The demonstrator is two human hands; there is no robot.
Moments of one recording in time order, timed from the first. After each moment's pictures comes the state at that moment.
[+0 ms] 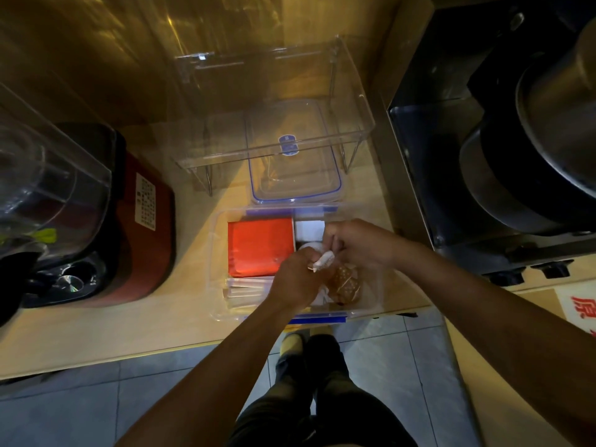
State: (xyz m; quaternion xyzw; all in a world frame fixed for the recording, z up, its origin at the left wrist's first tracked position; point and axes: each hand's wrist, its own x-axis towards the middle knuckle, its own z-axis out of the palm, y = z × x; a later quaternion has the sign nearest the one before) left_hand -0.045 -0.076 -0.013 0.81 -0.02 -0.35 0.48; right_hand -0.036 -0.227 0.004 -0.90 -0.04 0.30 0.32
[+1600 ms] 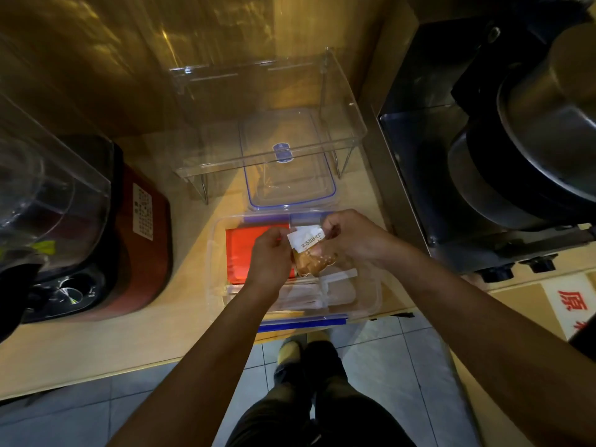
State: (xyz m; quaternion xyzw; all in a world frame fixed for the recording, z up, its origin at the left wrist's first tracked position) left_hand -0.012 -0.060 -0.001 0.73 0.10 -0.28 0.61; right_hand -0.032 -0.210 0.024 -0.83 0.15 0.24 0.48
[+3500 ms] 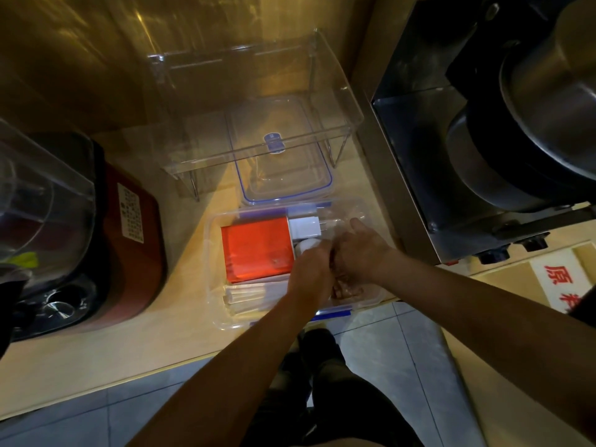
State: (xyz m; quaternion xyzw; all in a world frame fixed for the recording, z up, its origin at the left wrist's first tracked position) left_hand -0.046 -0.091 -0.041 0.87 -0.21 -0.24 0.39; right_hand -0.051 -0.198 -0.011 -0.92 -0.10 0.35 -0.13
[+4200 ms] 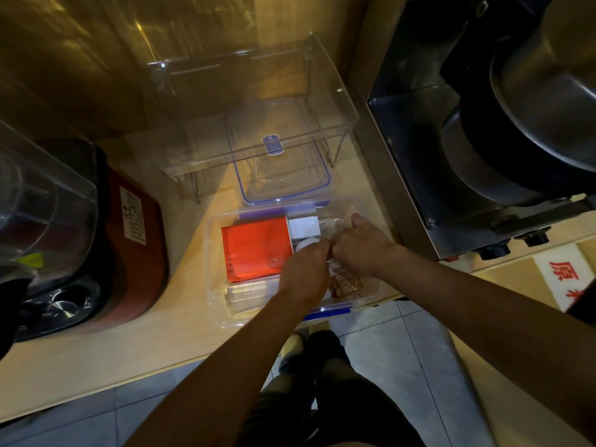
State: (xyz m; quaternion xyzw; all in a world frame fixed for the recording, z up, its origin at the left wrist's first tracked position) left_hand -0.042 -0.081 -0.036 0.88 -0.28 -0.22 0.30; right_hand -0.053 -0.207 -0.008 -0.94 -0.14 0.29 -0.13
